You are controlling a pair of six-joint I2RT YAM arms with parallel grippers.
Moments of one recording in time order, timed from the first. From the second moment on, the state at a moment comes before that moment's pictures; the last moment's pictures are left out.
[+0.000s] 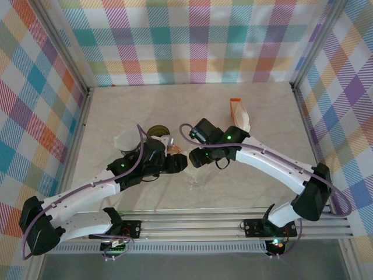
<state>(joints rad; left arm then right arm) -0.85 1.07 0.82 -0.42 0.04 -0.80 0.91 1.49 1.39 -1.03 0.08 0.33</state>
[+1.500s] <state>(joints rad) -0.85 1.06 0.79 -0.36 0.04 -0.82 0.88 1.57 1.25 -0.94 0.00 0.39</state>
